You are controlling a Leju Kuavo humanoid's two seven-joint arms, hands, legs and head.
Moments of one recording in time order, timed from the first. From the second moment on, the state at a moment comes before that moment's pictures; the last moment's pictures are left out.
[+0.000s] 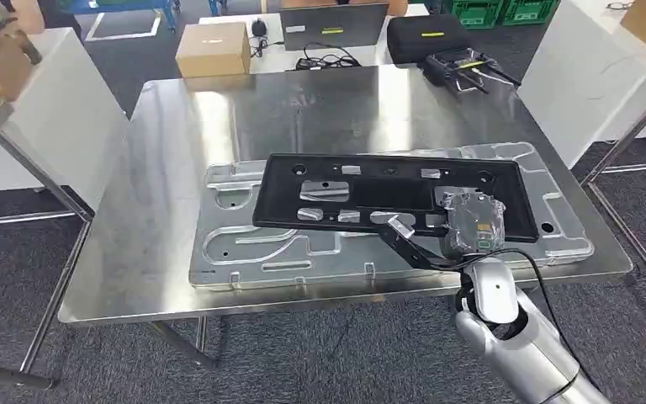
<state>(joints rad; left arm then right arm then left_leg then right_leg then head) -0.17 0.07 -1.08 -0.45 0.39 0.37 0.19 -0.86 -0.24 0.90 -1.59 0.88 -0.15 0.44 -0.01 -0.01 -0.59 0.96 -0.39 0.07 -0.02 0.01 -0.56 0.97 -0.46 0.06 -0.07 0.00</state>
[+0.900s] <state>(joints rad) -0.16 0.07 -1.06 -0.42 0.39 0.36 0.16 -0.85 -0.25 0.90 -1.58 0.87 -0.16 0.43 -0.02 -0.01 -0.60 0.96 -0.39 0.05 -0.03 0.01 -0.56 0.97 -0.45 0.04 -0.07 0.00</state>
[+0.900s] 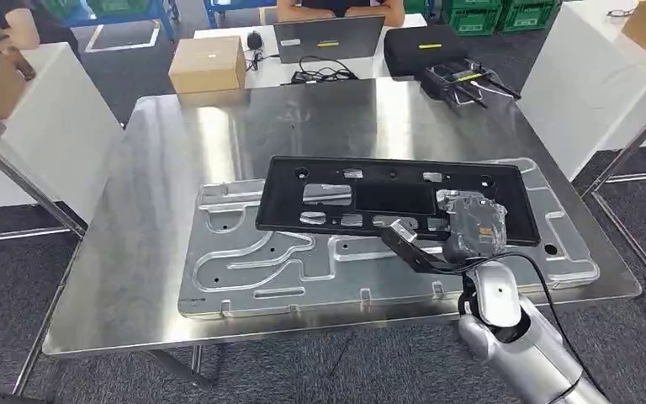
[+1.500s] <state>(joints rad) -0.16 0.07 -1.04 -0.38 0.40 0.34 0.14 -0.86 -0.24 0.90 -1.55 0.86 -0.17 0.39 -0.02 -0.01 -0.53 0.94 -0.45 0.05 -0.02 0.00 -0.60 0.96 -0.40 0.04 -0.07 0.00</state>
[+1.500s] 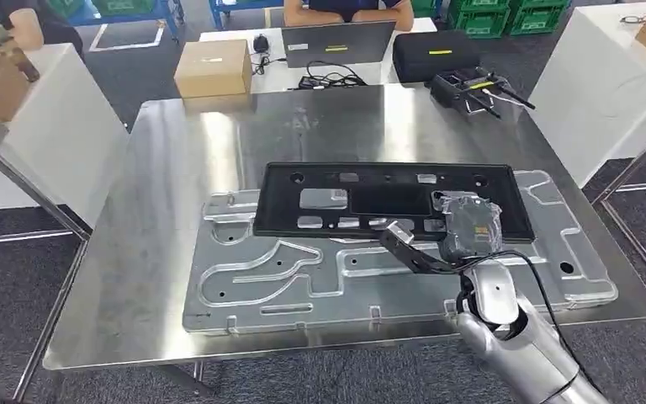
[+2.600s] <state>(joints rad) -0.15 0.06 -1.02 -0.36 0.41 0.29 0.02 -0.85 -0.22 0.91 -1.51 0.85 -0.17 0.36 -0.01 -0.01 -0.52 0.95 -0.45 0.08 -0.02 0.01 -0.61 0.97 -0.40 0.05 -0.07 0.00</state>
